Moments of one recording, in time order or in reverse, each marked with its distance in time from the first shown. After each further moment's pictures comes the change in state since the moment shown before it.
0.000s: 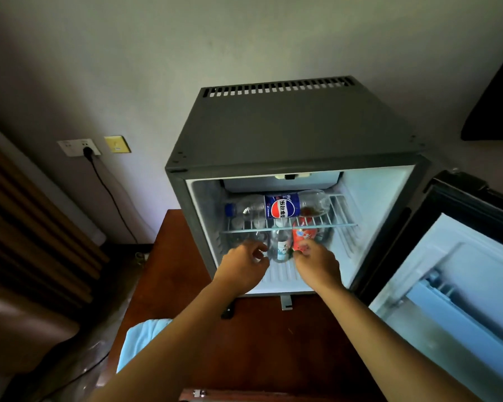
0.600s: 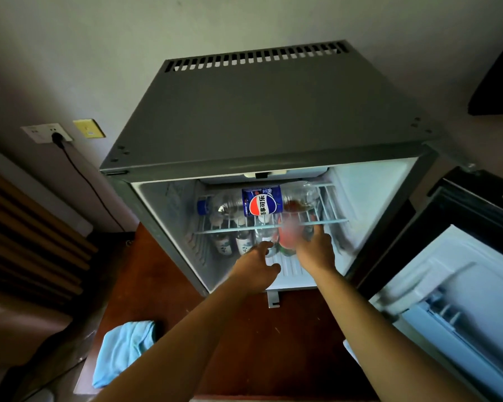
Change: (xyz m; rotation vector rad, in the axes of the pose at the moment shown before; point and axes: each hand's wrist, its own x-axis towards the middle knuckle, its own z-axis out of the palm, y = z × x) left_hand 0.060 0.007 0.078 0.016 -0.194 -0.112; right_hand 0.070 0.035 0.006 0.256 0.005 0.151
